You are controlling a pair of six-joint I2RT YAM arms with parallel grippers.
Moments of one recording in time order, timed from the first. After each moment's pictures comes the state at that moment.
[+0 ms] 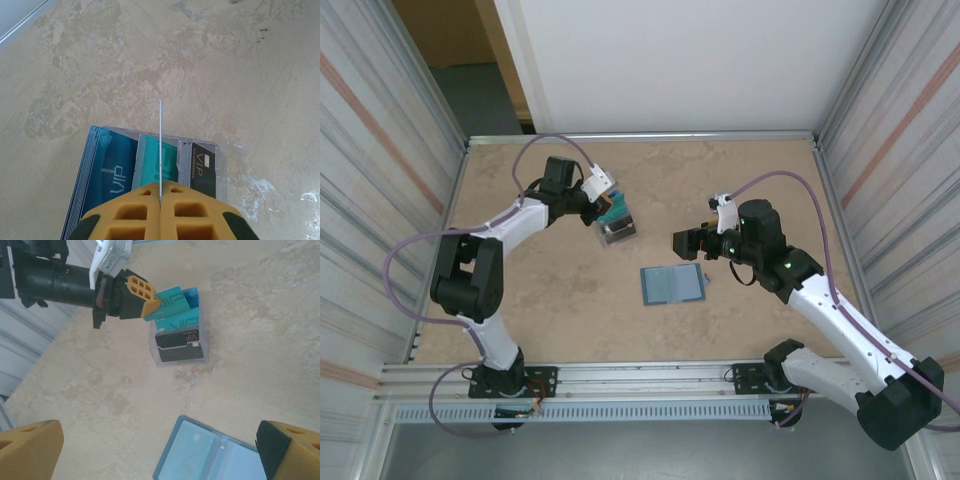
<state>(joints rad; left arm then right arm) -0.31 1.77 1.21 -0.22 0.48 0.55 0.52 0.97 0.82 -0.34 -0.28 0.36</state>
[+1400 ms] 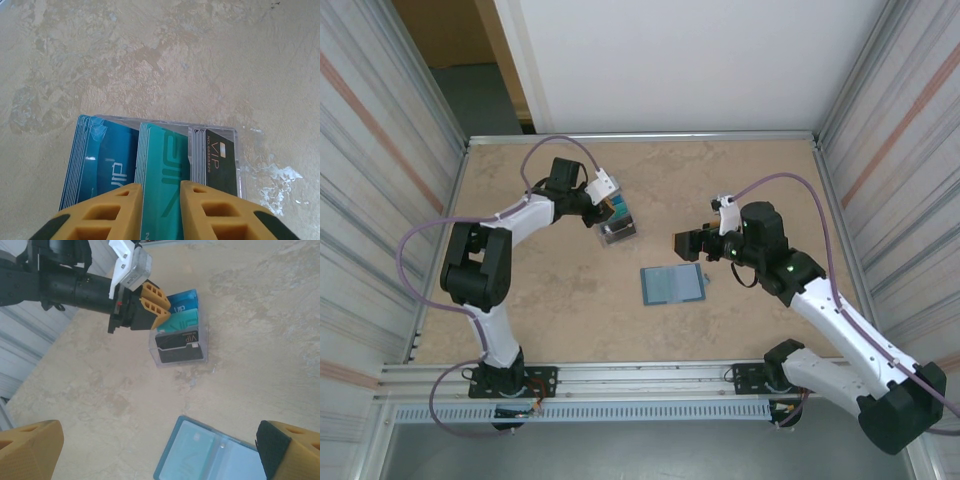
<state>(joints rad) -0.31 1.85 1.25 -0.25 0.46 0.63 0.52 0.94 0.81 -0.34 -0.28 0.37</state>
